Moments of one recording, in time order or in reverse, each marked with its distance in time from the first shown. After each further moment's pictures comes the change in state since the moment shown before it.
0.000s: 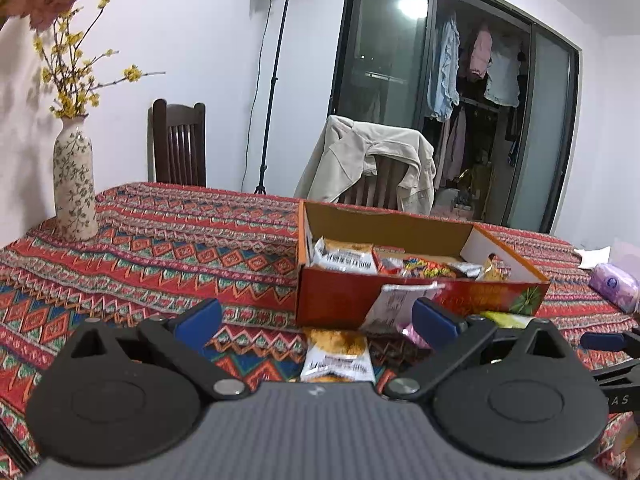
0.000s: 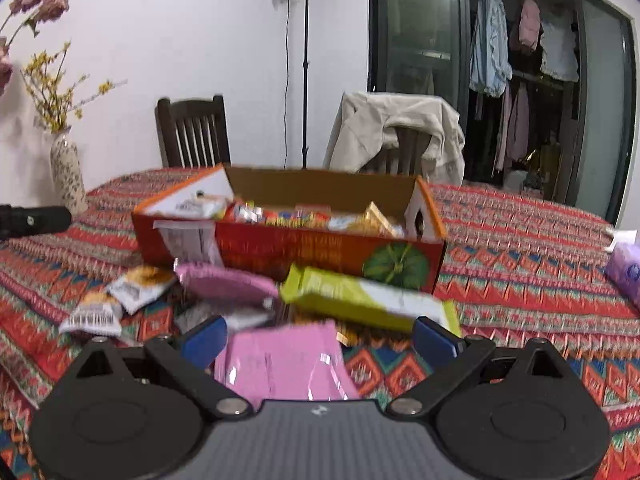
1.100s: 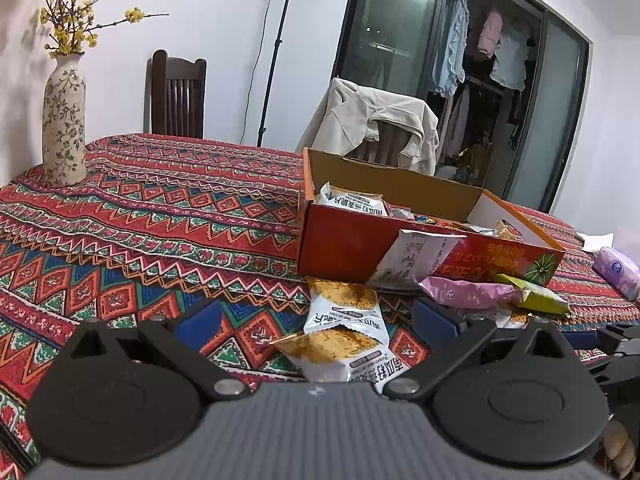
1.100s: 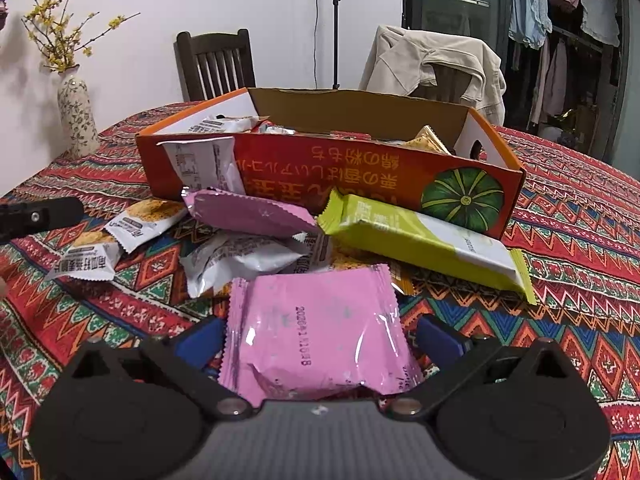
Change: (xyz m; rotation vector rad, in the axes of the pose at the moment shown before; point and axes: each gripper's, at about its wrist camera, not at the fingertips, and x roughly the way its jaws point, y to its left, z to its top) left arm 0.031 0.011 -0.027 -0.047 0.094 -0.021; right arm 0.053 0.015 -0.009 -0.030 0.181 0.088
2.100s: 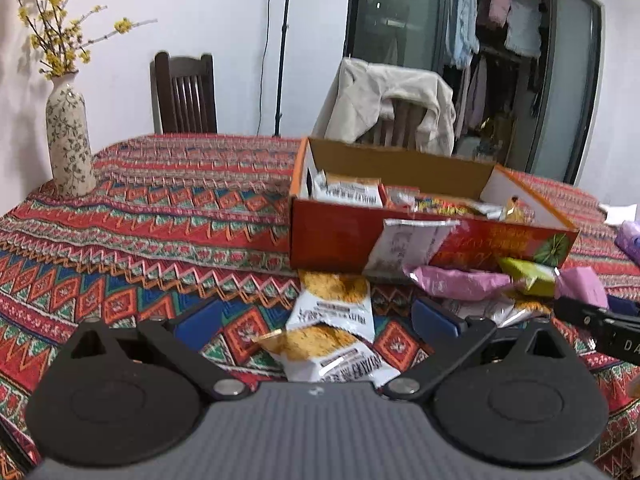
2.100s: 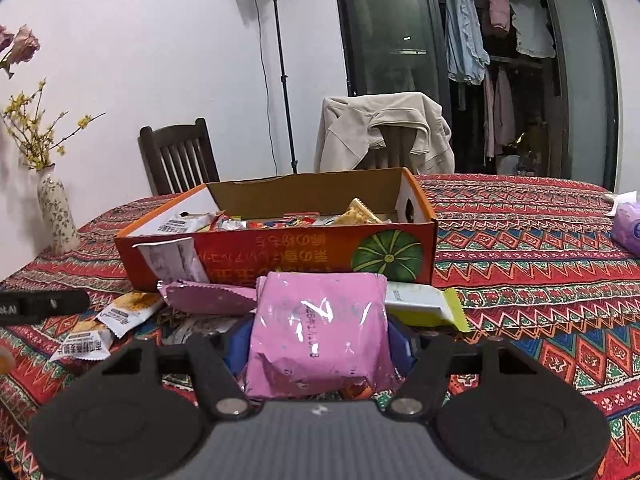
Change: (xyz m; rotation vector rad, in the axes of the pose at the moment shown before) left arm 0.006 -0.038 0.010 0.068 0.081 0.107; right arm -0.042 -0.029 -0.006 0.157 -0.248 -0.067
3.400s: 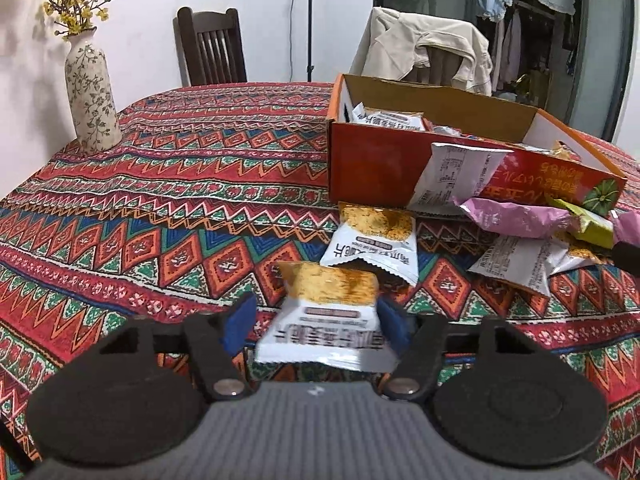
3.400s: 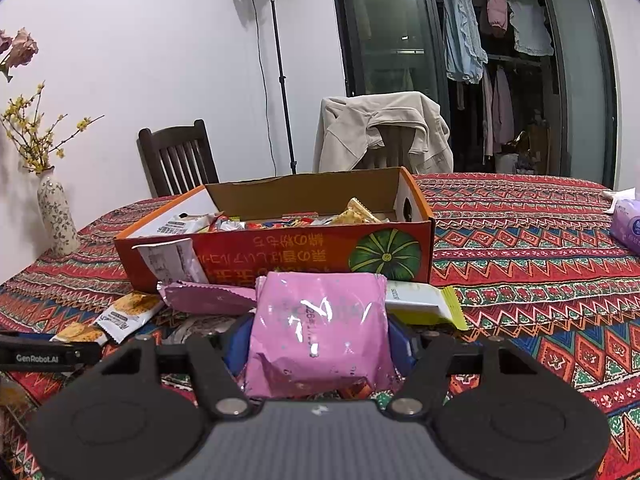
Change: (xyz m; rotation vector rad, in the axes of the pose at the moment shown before) left arm 0.016 0.007 -0.020 0.007 0.131 0.109; right arm 0.000 -0.001 -0.003 0.006 -0.005 0.001
